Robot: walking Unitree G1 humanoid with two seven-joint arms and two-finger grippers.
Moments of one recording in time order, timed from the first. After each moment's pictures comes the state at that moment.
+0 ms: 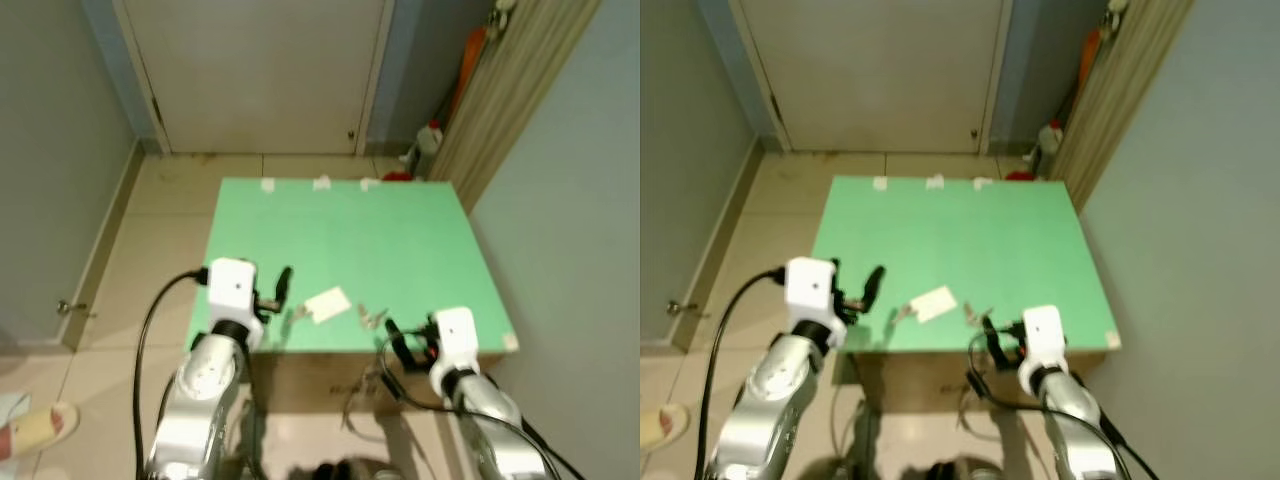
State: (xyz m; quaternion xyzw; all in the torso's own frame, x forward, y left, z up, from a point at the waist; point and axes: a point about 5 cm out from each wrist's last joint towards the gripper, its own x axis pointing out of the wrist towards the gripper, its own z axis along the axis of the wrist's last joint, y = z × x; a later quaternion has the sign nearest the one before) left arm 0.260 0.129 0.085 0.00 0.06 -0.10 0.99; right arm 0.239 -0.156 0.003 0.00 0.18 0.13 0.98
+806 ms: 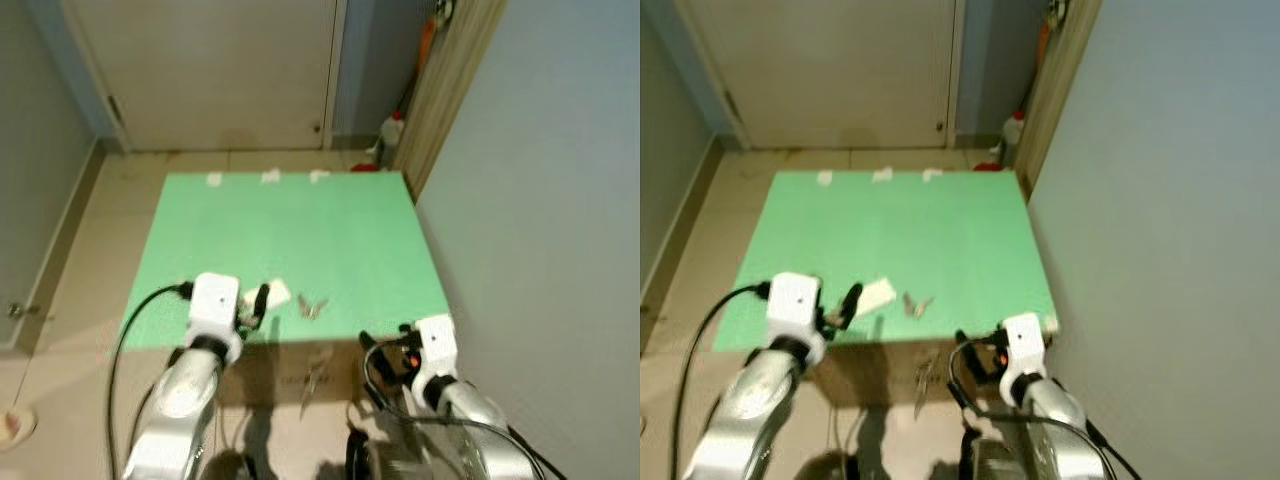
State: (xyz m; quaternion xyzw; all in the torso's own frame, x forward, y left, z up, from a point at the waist) left arm 0.240 0.156 0.074 0.07 0.09 -0.08 0.99; right arm 0.234 -0.128 0.002 0.07 0.21 0.21 0.95
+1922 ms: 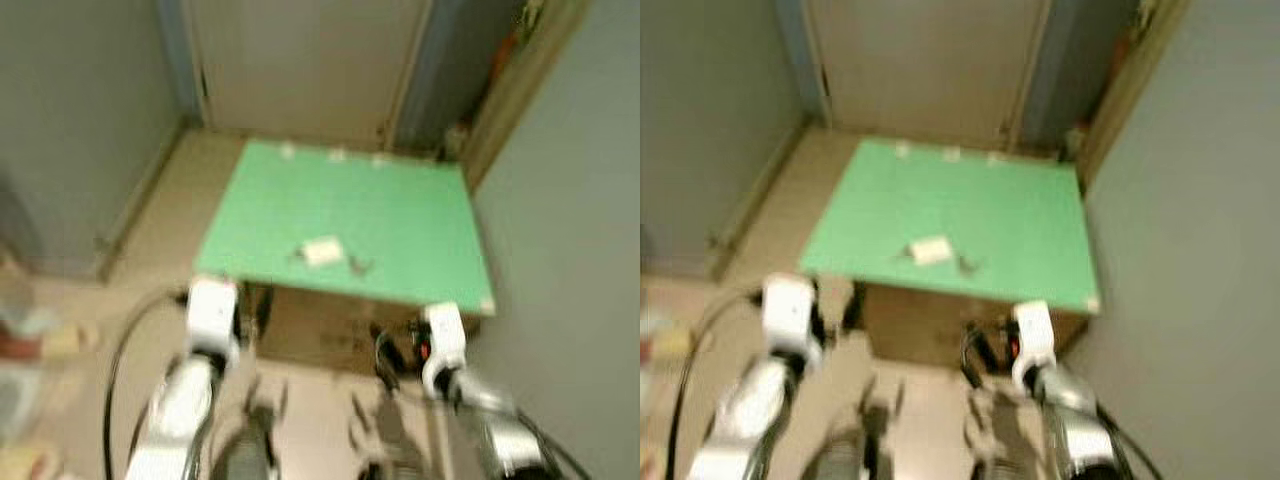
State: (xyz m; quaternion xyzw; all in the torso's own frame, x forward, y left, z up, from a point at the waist) left arm 0.235 0.151 0.071 0.04 0.07 -0.10 0.99; right arm 0.245 -0.149 -0.003 0.05 0.23 0.19 0.95
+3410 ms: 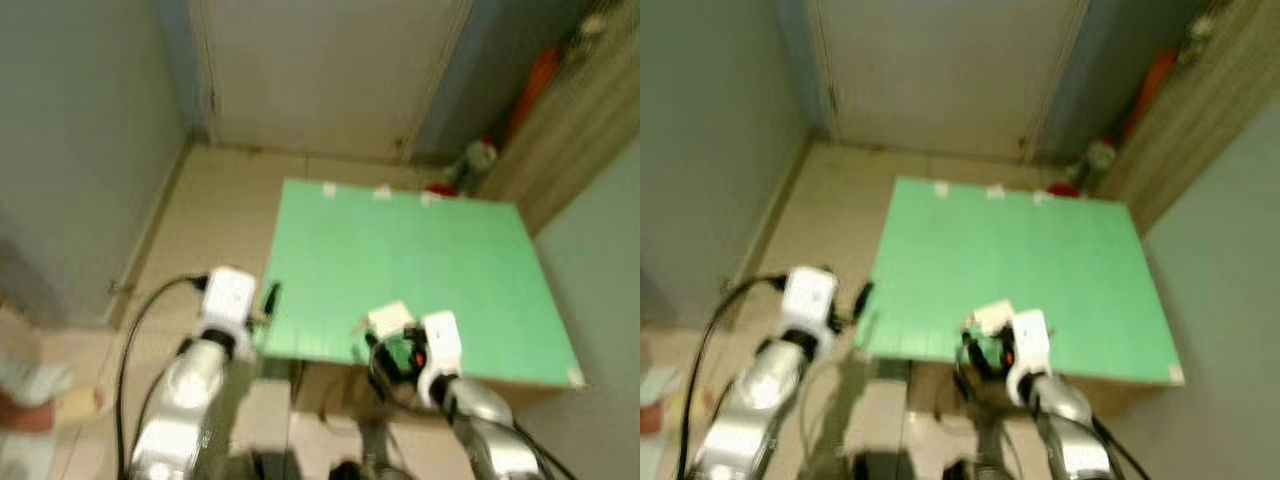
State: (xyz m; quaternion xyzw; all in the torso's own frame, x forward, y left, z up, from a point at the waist) left arm 0.256 0.147 0.070 0.09 0.08 -0.10 0.99; right arm 0.236 -0.140 -0.004 0.06 0.22 0.20 0.95
